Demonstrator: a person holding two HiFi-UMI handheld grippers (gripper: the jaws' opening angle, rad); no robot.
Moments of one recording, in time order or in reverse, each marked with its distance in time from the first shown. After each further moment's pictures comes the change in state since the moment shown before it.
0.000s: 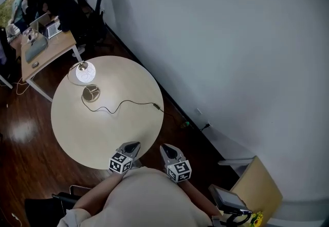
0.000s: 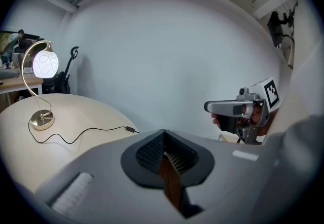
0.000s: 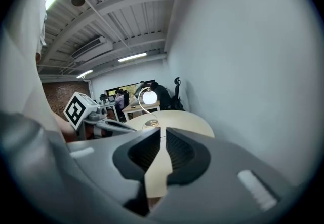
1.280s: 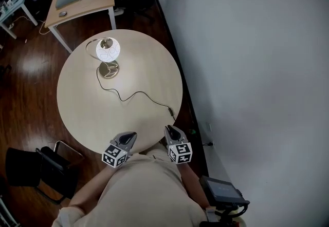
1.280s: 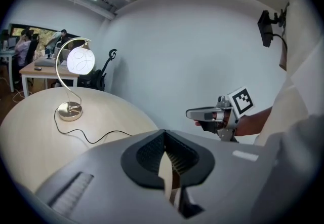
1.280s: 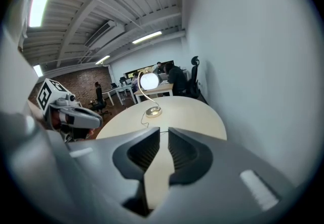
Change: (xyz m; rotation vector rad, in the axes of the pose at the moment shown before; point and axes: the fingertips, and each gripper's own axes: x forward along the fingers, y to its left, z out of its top) left arm 0.021 0.093 0.031 -0.215 -0.096 0.318; right arm 0.188 -0.097 0.011 -0.109 0.227 0.257
